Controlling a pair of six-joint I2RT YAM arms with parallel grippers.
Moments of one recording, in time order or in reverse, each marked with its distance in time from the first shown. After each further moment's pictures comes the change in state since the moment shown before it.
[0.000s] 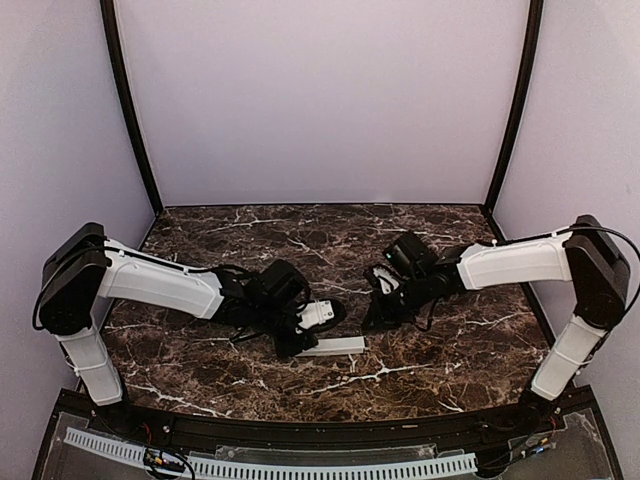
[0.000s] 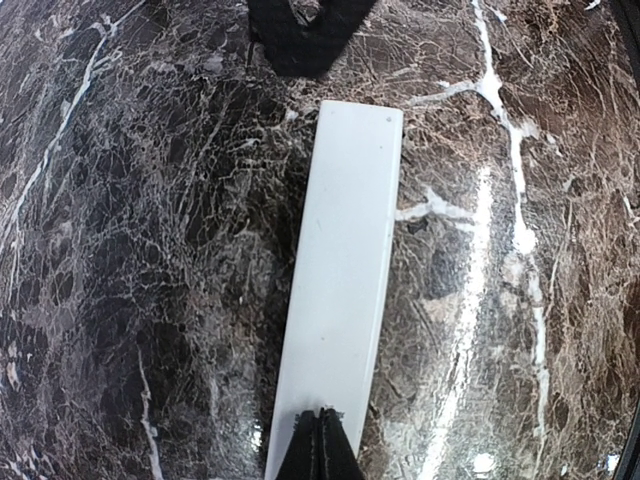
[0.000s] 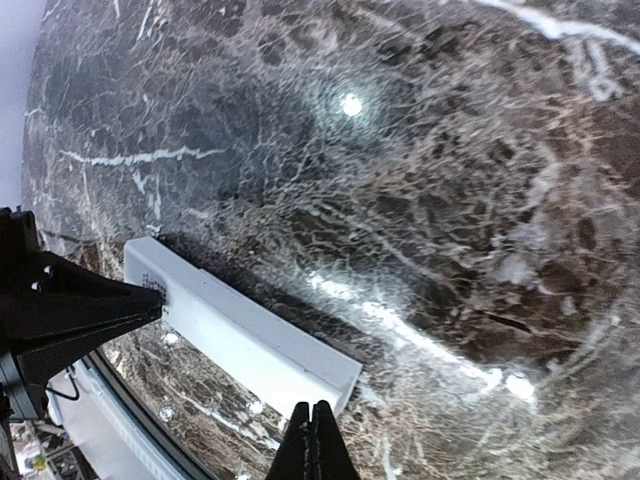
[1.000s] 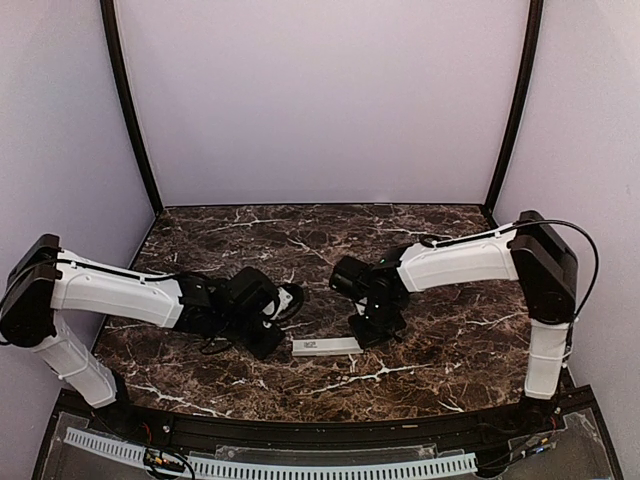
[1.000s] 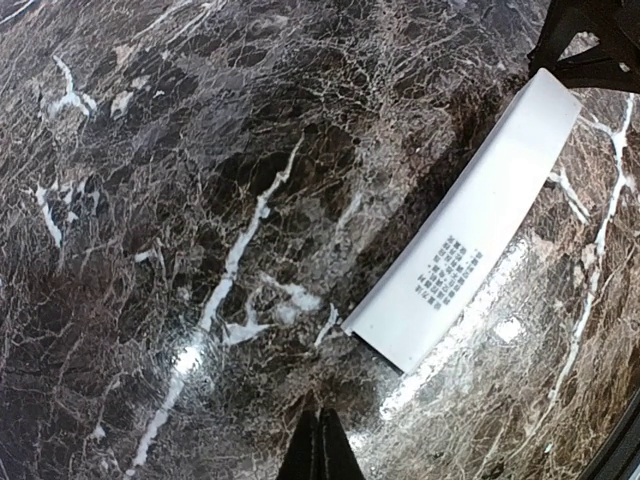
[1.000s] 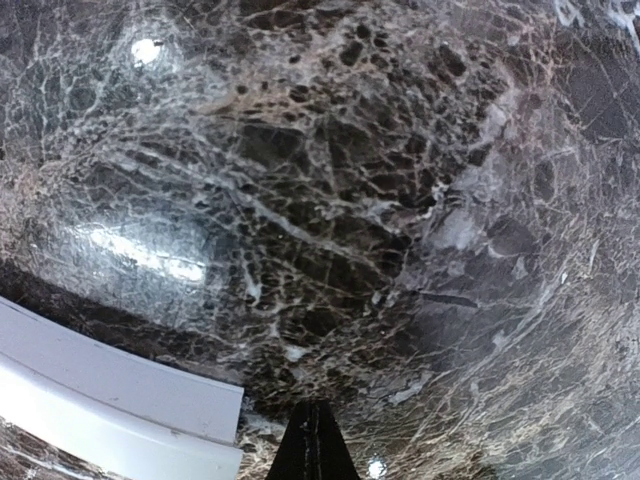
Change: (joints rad) left arm -0.005 -0.239 -0.181 -0.082 -0.257 -0.518; right arm 0.198 0.266 0.348 -0.505 0.514 -0.008
